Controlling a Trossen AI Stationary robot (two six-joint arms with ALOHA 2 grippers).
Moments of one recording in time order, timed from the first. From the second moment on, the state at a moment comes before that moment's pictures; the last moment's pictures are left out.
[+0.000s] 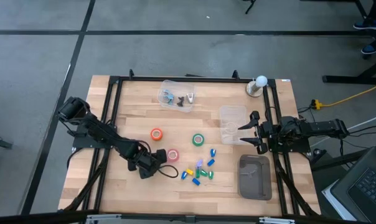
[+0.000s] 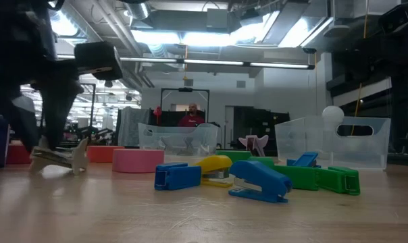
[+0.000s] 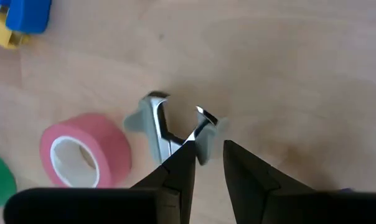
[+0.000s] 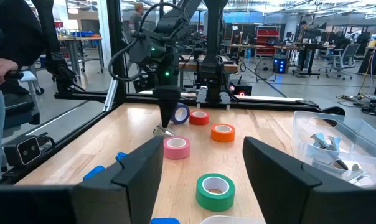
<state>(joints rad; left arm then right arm) -0.51 1.56 0.82 -0.53 -0.15 0.85 0.13 0.02 0.01 0.03 0.00 -0.01</state>
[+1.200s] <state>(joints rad) -0.46 1.52 0.85 -0.36 -0.07 0.53 0.13 0.02 0.01 0.03 0.00 -0.01</state>
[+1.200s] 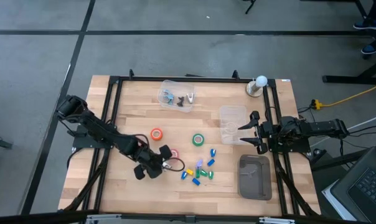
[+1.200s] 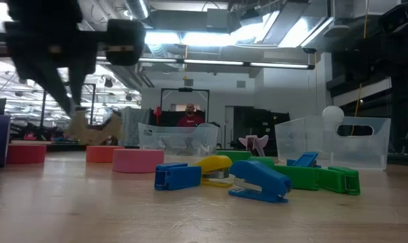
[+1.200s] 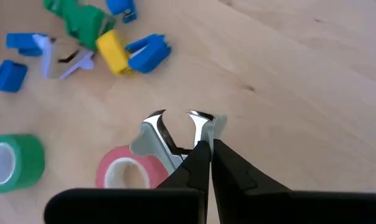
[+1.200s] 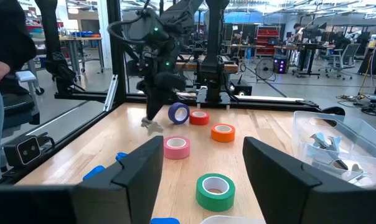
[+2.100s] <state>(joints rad) 0.00 1.51 0.92 -0.11 -0.09 0.45 0.13 0.02 0.01 0.03 0.00 -0.01</state>
